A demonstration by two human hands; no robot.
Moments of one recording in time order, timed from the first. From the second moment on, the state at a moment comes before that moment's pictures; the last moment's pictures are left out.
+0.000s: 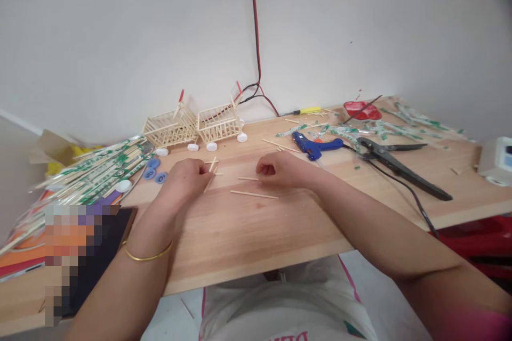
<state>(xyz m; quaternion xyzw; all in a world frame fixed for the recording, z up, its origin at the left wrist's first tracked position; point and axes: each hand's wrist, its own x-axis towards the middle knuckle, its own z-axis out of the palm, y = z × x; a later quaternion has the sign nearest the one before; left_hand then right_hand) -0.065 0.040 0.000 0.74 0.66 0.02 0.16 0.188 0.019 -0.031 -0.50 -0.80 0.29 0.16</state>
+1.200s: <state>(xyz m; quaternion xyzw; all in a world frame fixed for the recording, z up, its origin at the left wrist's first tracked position) -0.027 0.024 -0.018 0.78 0.59 0.05 0.21 0.186 0.020 -0.040 -0.50 -0.82 0.24 0.15</state>
